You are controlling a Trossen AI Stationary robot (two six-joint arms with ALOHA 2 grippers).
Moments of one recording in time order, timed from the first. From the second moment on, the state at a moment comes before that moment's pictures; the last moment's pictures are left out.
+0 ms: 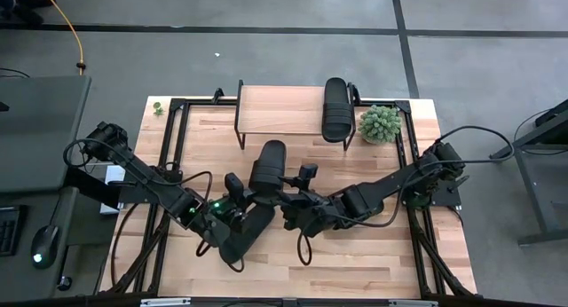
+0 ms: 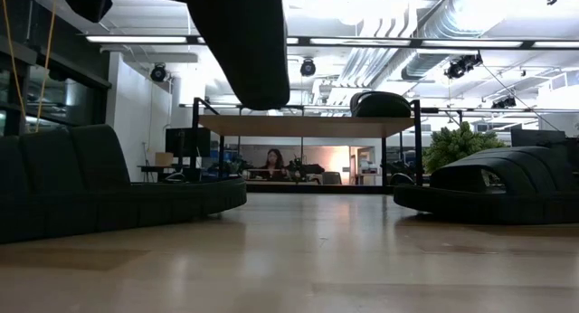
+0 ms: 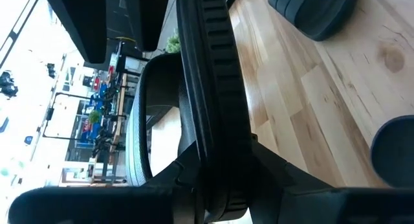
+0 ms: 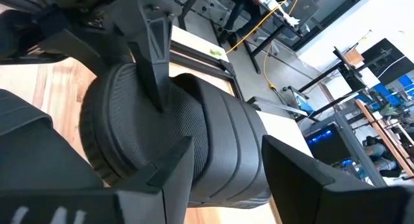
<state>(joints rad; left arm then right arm) -0.51 1.42 0.99 -0.33 -1.07 0.52 0.44 1.80 1.61 -0.43 0.93 -0.16</state>
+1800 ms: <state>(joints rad) -0.51 1.42 0.99 -0.26 -1.01 0.55 0.34 1.90 1.60 -0.40 0.95 -0.17</state>
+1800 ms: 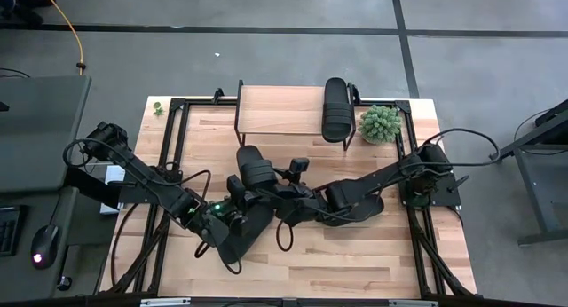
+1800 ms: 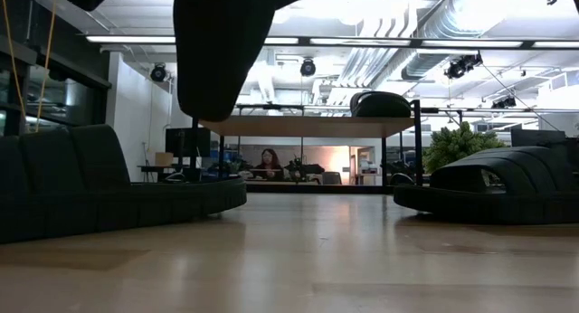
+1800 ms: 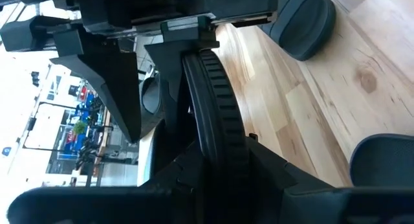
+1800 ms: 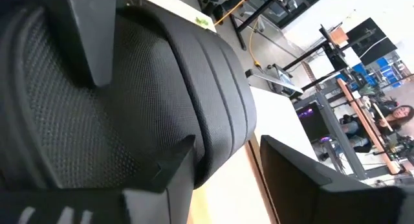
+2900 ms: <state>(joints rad) -0.51 1.42 0.99 -0.26 -1.02 0.55 0.35 1.90 1.60 -0.40 1.01 -0.18</state>
